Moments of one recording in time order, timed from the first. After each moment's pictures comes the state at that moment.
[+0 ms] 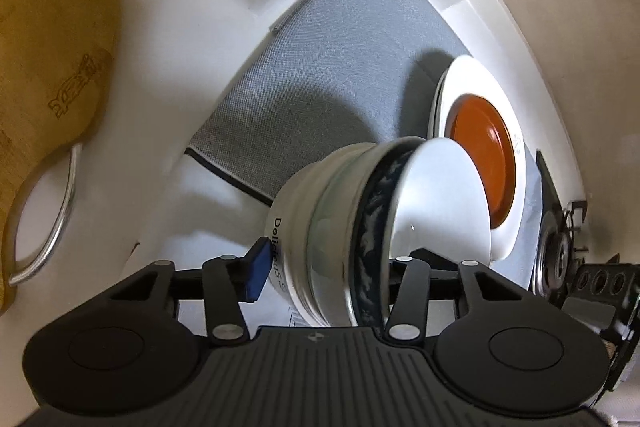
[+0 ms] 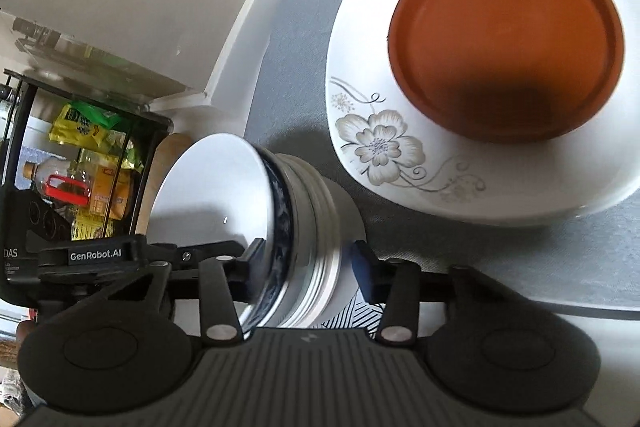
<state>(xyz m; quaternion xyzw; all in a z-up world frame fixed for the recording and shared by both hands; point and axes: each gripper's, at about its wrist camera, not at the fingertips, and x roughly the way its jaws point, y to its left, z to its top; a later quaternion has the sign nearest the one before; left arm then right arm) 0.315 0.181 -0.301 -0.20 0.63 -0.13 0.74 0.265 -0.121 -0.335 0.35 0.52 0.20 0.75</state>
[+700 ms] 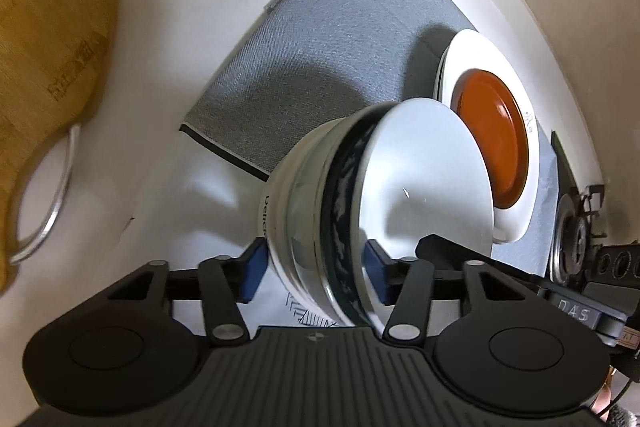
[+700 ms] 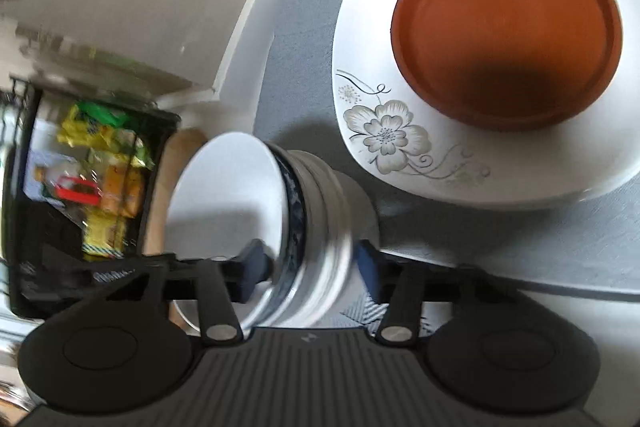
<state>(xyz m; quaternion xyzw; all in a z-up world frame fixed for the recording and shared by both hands) 0.308 0.160 -0.300 -0.17 0.64 -0.12 0.74 0.265 -0.126 -0.329 0.35 0.54 0.21 0.74</state>
